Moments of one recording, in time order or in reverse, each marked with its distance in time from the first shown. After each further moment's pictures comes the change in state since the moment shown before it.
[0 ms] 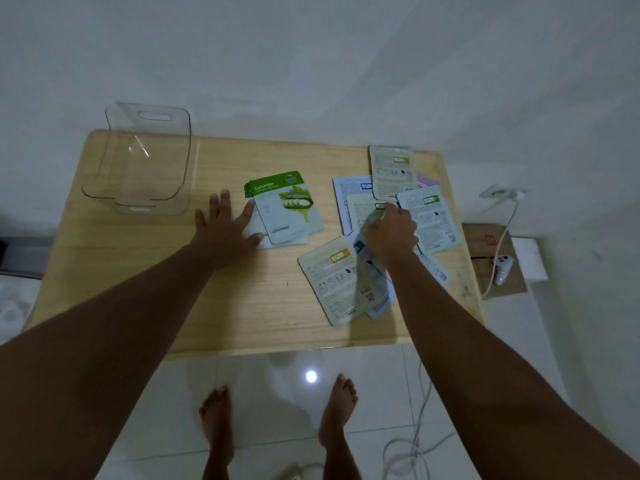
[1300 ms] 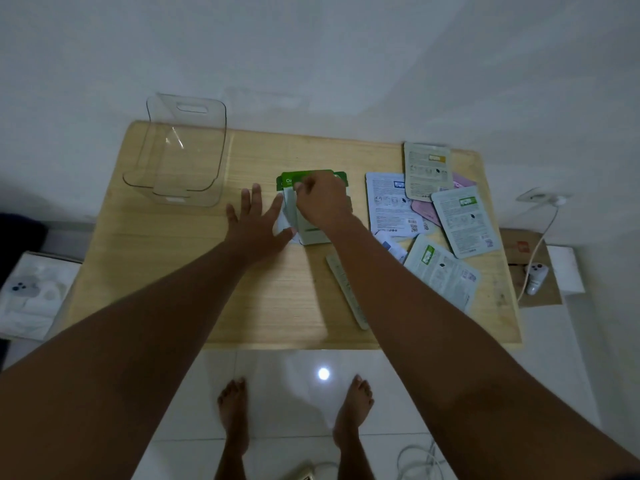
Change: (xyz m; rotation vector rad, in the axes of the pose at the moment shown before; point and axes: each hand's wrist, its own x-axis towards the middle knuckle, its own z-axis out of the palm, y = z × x) left_hand -0.004 0.002 0.008 -0.085 0.036 -0.028; right_hand -0.043 -0.155 0.040 0.257 -0.119 -0.458
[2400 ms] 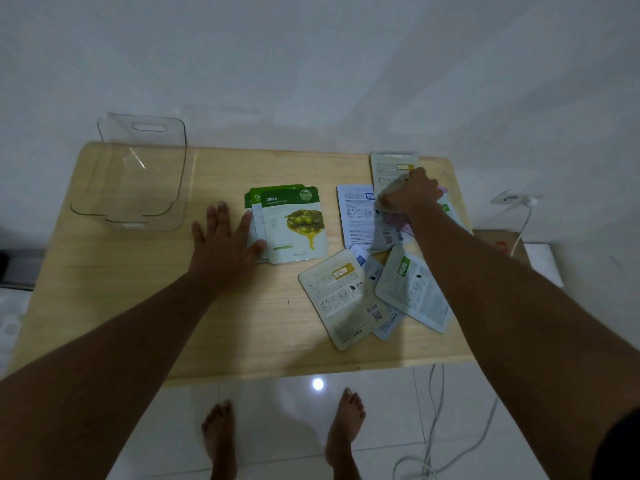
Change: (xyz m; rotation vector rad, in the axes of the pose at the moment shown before) left_hand 0.001 0.002 0.005 0.008 0.092 0.008; right_hand 0.066 0.155 -0.124 -0.197 0.119 0.608
